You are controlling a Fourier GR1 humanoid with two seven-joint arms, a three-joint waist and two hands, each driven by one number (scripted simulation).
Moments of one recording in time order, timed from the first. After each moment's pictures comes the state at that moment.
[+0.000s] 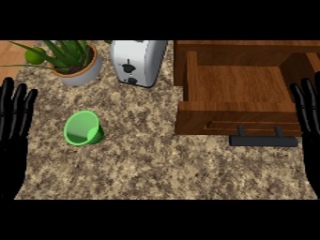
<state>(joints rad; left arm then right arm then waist) 0.03 0.06 0.01 -2.10 -0.01 -0.01 -0.01 -0.01 -0.09 0.02 -2.10 -0.01 0.00 -0.02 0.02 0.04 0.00</state>
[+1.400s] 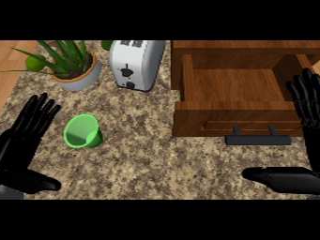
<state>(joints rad) -0.01 0.22 0.19 -1.56 0.36 -0.46 -0.12 -0.05 -0.14 -0.04 -2.01 0.03 0.07 0.01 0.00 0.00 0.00</state>
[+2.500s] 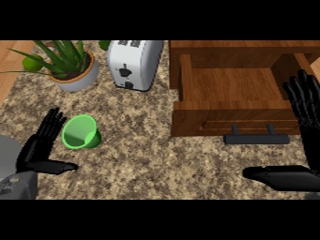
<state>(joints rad) -0.32 0.31 0.26 -0.55 0.01 -0.41 -0.75 -0.05 -0.13 -0.06 -1.97 0.02 0.12 -0.03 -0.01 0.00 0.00</state>
